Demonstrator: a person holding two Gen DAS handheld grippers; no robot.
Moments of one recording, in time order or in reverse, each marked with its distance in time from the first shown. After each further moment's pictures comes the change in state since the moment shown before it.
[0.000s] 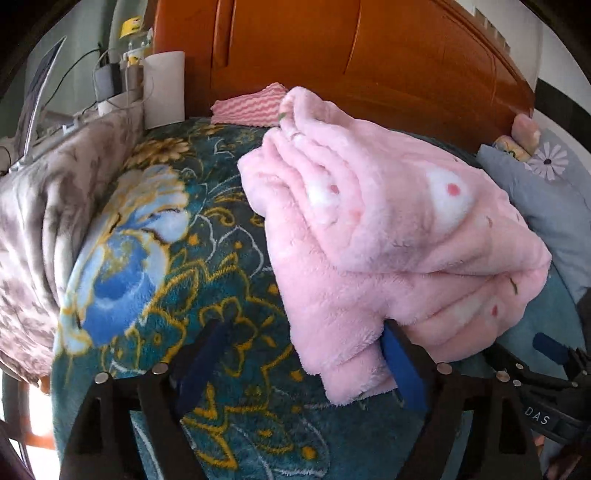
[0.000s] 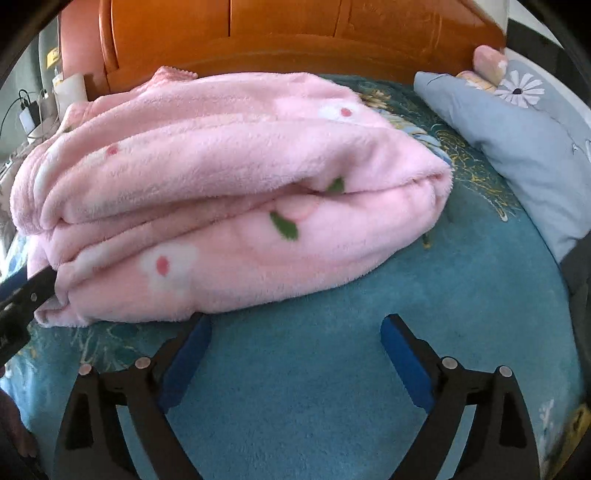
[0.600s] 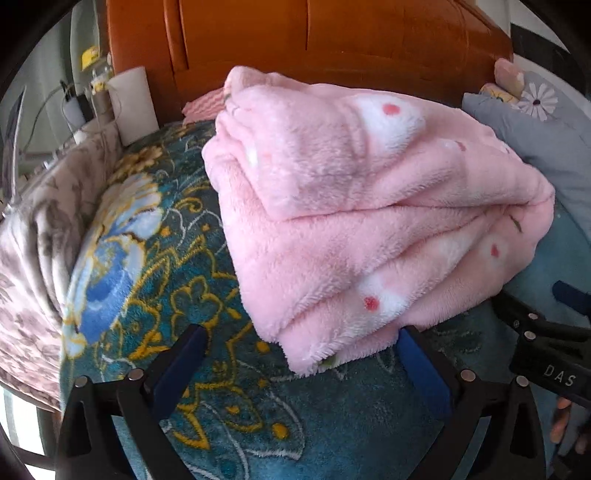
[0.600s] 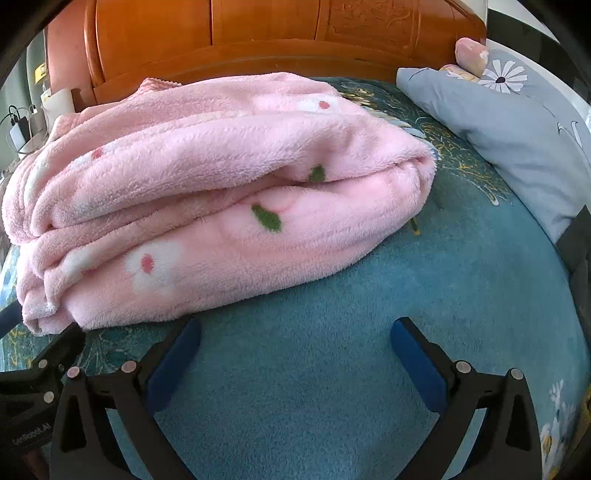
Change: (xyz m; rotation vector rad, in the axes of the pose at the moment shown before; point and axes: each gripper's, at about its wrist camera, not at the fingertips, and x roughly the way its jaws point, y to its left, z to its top) left arm 0.009 -0.033 -0.018 0.166 0.065 0.073; right arm 0.006 -0.010 -0.006 0.047 -0.015 -0.018
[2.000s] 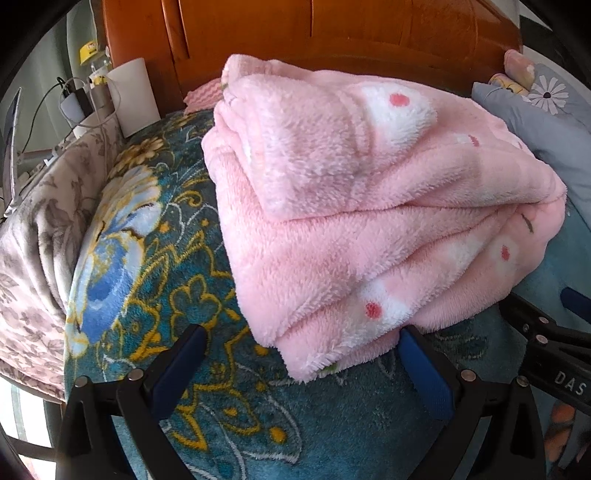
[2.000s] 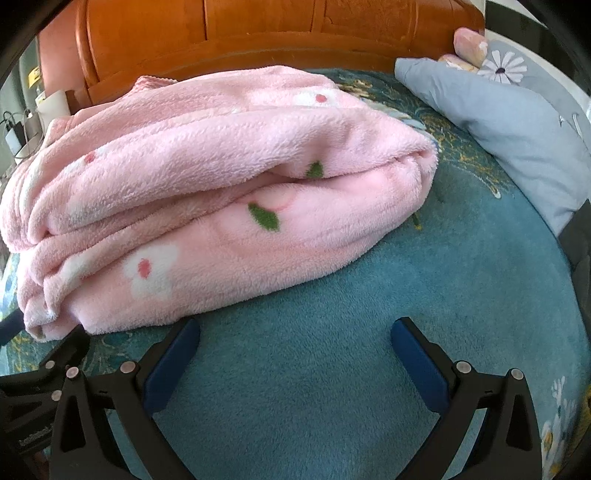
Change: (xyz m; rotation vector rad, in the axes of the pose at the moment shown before) left arm 0.004 -0.004 0.009 -0.006 0.078 0.032; right arm -0.004 0.004 -0.003 0.027 0.054 0.012
